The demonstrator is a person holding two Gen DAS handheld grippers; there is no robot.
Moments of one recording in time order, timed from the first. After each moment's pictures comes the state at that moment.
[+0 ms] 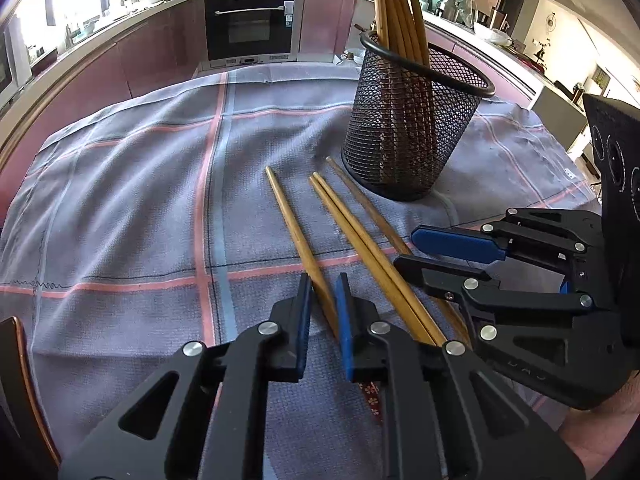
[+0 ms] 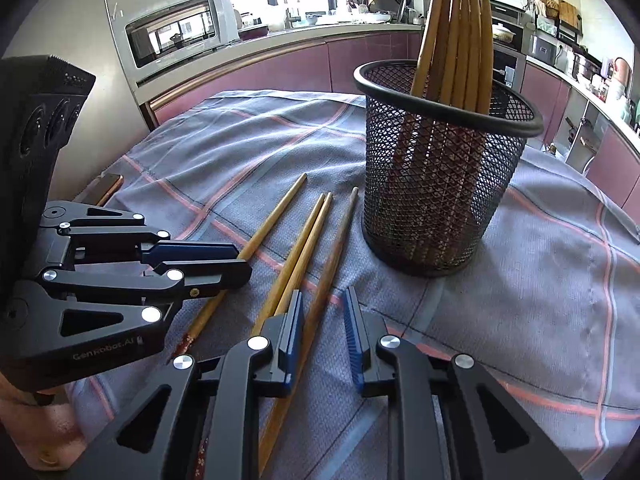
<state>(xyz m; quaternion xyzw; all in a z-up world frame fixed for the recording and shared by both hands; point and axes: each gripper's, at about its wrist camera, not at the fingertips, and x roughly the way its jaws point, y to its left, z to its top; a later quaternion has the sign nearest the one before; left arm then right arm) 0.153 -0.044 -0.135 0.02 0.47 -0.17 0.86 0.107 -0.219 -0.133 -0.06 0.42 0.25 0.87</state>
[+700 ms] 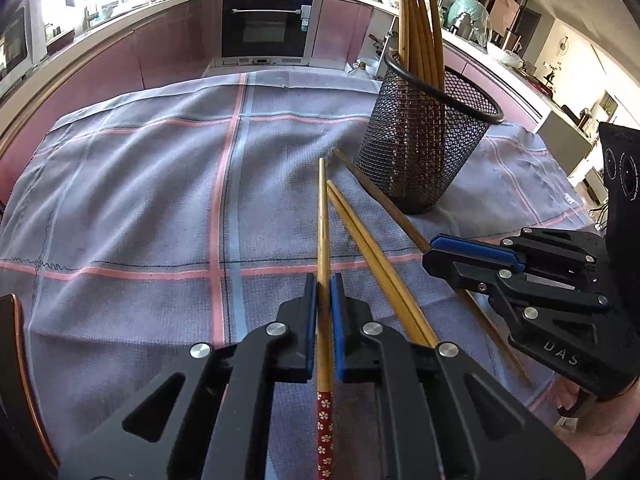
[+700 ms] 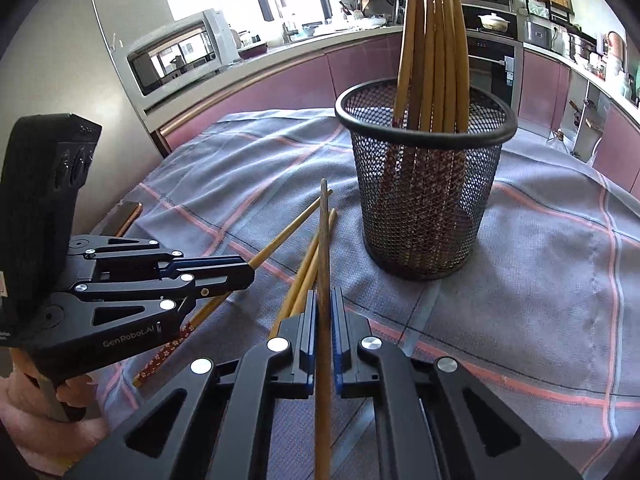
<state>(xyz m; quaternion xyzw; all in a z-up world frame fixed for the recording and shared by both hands) 0.150 -0.033 -0.129 -0.02 0.47 -0.15 0.87 0.104 -0.239 -0.120 -0.01 0.42 0.27 0.87</state>
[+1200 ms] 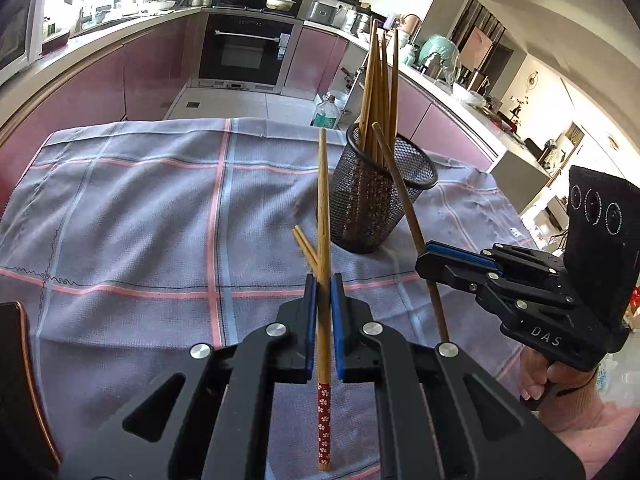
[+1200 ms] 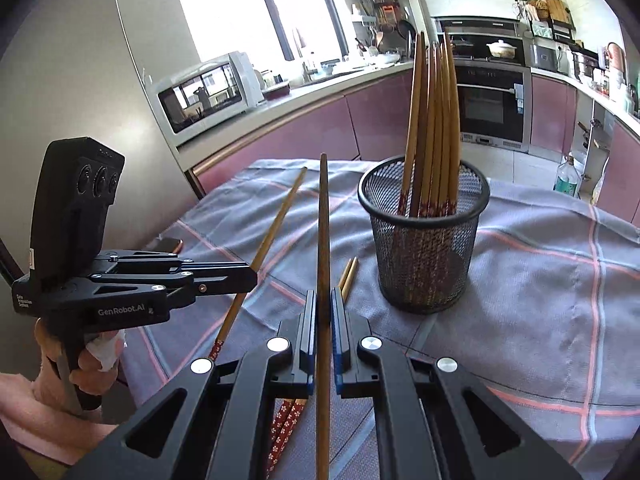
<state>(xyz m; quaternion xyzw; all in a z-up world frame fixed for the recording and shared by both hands) 0.128 -0.008 -0.079 -0.08 0.41 -0.21 0.88 0.085 -0.262 -0.076 0.03 0.35 0.31 0.88</state>
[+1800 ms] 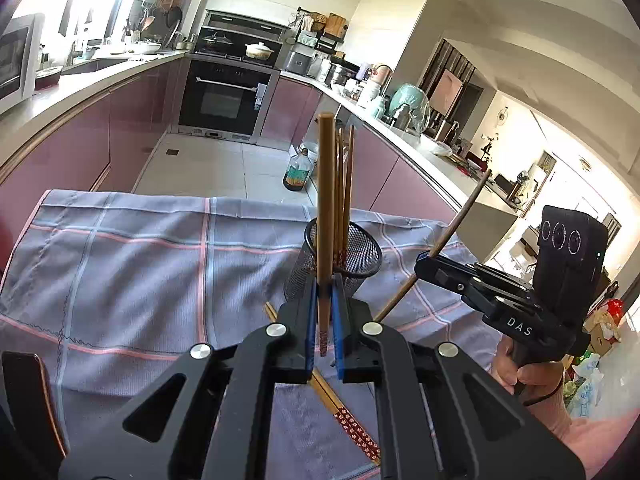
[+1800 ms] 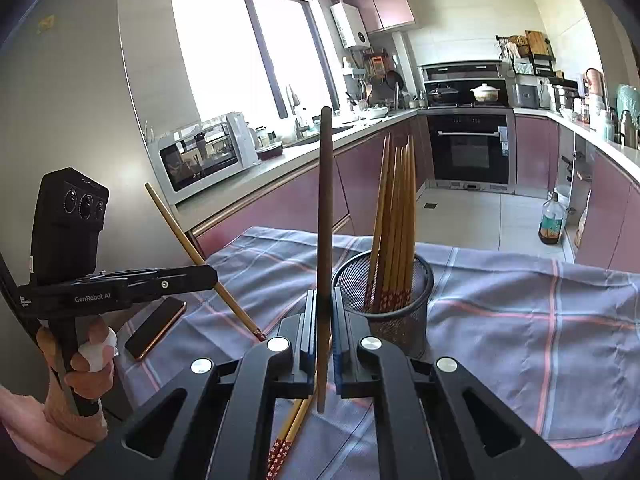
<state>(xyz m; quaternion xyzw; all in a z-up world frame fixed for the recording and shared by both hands) 0.117 0.002 -0.003 -0.11 0.32 -0.25 0.91 0.083 -0.295 -0.026 0.06 0.26 0.29 0.92</state>
